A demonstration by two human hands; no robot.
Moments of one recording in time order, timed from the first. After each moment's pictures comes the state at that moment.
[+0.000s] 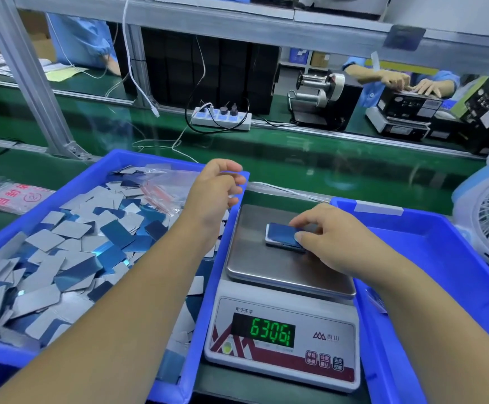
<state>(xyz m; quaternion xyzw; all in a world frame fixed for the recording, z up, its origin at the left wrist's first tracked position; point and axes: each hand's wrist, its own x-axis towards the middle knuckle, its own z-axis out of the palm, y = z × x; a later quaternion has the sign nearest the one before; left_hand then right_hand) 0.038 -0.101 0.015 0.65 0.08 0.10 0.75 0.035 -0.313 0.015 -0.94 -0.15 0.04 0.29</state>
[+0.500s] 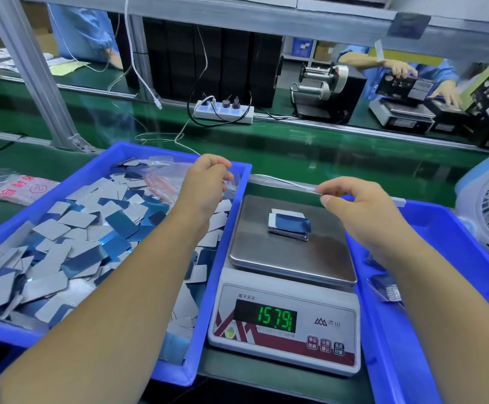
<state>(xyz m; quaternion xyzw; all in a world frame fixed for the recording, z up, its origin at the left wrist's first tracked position) 0.049 -0.085 0.001 0.69 0.14 0.12 0.70 0.042 -0.331 0.020 -0.87 -0.08 -0.06 0.48</state>
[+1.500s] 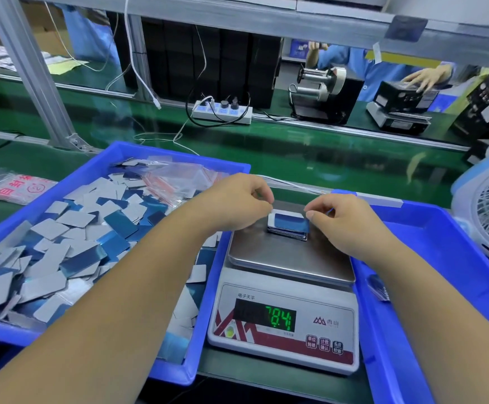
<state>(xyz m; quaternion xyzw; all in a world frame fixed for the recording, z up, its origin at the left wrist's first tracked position) 0.037 -0.103 0.020 0.90 -0.05 -0.05 0.43 0.049 -0.327 0.005 -0.95 -0.13 -0.03 0.29</state>
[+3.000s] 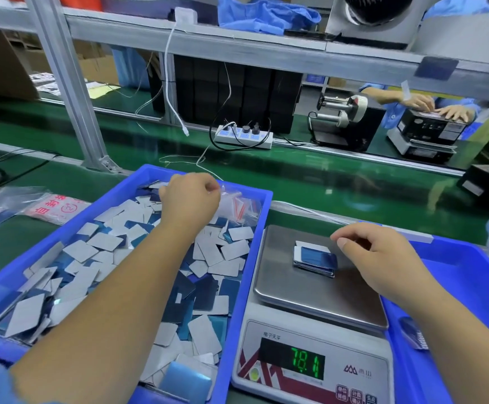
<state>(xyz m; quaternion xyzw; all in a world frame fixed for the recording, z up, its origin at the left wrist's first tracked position) 0.077 -0.010 -0.002 0.93 0.16 0.22 0.25 0.040 -0.321 0.015 -0.93 -0.14 -0.08 0.33</state>
